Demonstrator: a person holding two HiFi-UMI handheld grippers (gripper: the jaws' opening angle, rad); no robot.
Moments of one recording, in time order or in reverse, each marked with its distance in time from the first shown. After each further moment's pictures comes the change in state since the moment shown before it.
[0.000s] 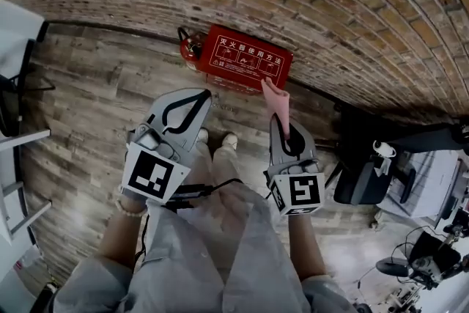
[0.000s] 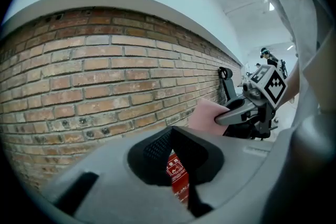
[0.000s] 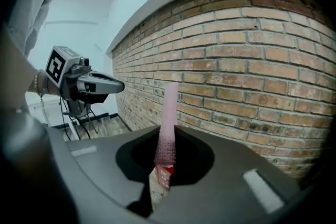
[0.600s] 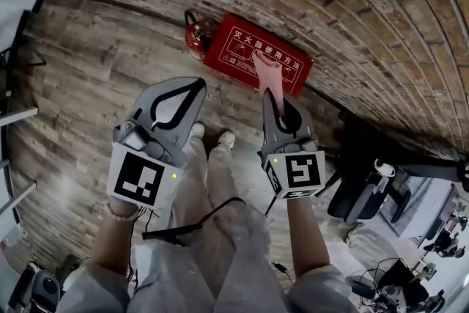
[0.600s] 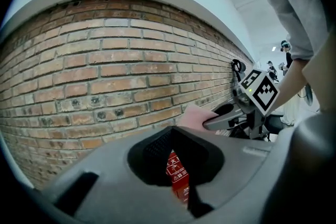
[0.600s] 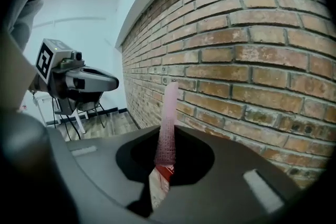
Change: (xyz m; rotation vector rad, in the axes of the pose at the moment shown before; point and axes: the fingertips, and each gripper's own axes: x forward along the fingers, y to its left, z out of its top) left arm 0.020 0.053 -0.076 -0.031 0.045 0.097; right arm 0.126 0.016 -0.033 -0.061 0.025 0.139
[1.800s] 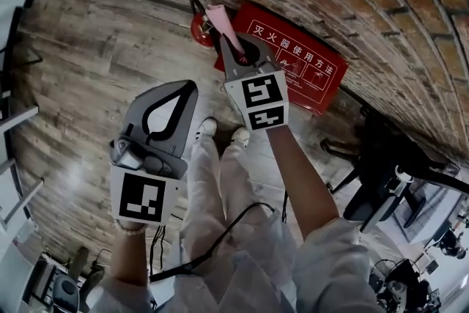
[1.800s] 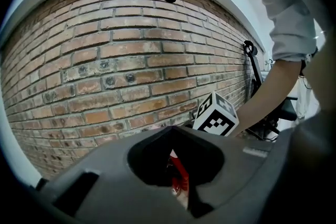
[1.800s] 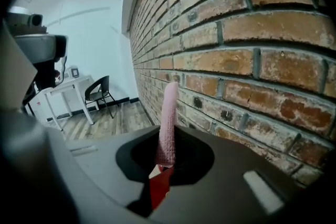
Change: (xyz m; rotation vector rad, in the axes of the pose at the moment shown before) left arm 0.048 0.050 -0.115 -0.012 0.107 0.088; right arm 0.242 0.031 -0.090 -0.011 0.094 0.192
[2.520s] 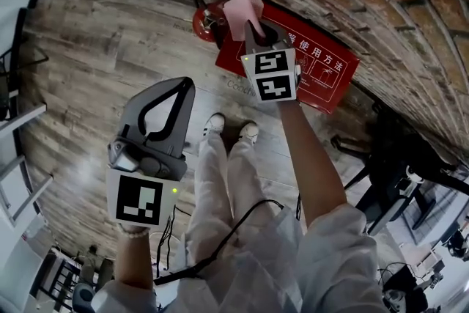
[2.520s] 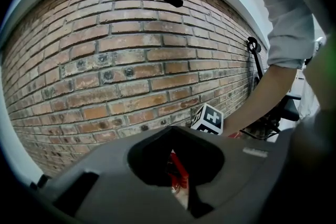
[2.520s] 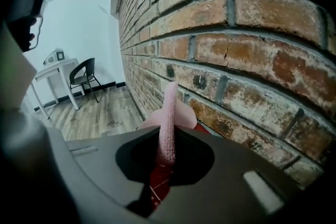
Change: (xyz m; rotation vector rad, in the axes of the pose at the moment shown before) left arm 0.015 -0.004 -0.013 -0.018 0.061 0.010; right arm 0.028 -0.073 -0.068 -0.019 0.150 -0.132
